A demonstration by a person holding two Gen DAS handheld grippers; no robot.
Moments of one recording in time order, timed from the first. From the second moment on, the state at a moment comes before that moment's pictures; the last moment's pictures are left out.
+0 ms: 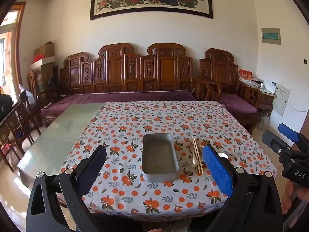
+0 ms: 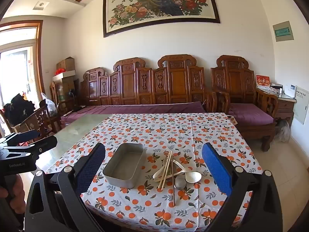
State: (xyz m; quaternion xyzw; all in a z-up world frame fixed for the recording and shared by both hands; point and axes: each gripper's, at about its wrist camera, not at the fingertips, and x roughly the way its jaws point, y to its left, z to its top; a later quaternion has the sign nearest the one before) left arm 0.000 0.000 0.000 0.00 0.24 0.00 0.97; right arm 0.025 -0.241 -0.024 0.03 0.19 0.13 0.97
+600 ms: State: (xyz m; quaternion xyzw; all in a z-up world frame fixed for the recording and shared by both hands) left arm 0.000 0.000 0.000 0.00 0.24 0.00 0.97; right arm 0.024 -0.241 -0.022 0.03 0.19 0.13 0.97
